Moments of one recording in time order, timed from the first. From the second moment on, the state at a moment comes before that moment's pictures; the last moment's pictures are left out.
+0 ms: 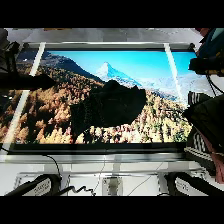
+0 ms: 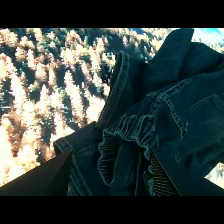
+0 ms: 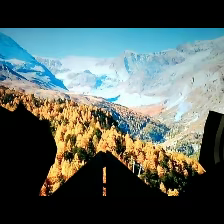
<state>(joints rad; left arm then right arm) 0.20 -1.21 1.38 0.96 -1.19 -1.16 -0.09 -1.21 1.65 -1.53 1.17 1.53</state>
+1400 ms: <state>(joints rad) 0.20 -1.21 1.38 0.96 -1.19 -1.16 0.95 -1.61 1.31 -1.45 0.59 1.12</state>
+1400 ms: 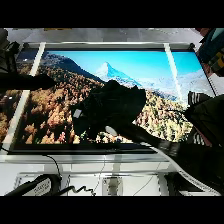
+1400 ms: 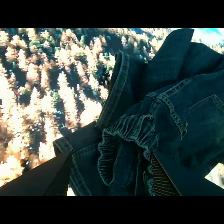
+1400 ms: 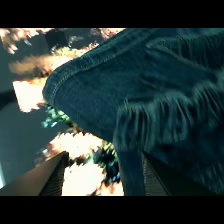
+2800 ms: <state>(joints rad) 0.20 -1.21 1.38 0.96 -1.19 -1.16 0.95 -1.87 1.59 -1.95 0.69 1.43</state>
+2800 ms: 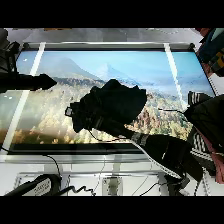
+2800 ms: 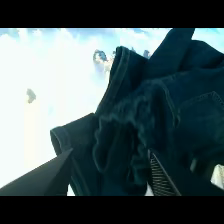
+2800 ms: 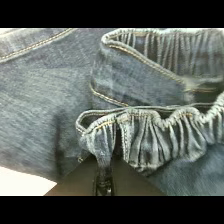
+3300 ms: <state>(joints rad) 0.21 -1.26 1.35 0.99 -1.23 -1.11 0.62 -1.77 1.92 -1.99 1.06 1.54</state>
